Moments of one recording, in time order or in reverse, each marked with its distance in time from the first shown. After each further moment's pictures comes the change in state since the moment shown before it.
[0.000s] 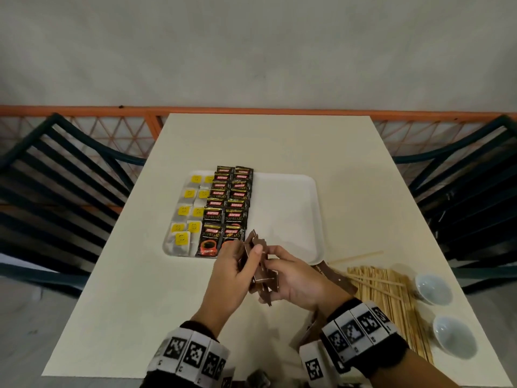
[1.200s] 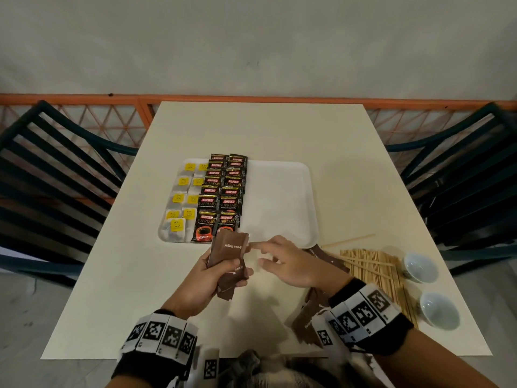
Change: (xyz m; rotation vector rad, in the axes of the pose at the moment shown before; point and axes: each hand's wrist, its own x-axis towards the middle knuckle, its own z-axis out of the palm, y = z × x) left_hand -0.018 -0.016 -0.029 -0.636 -0.272 -0.489; right_hand -0.012 0.001 -0.009 -1.320 0.066 -0.162
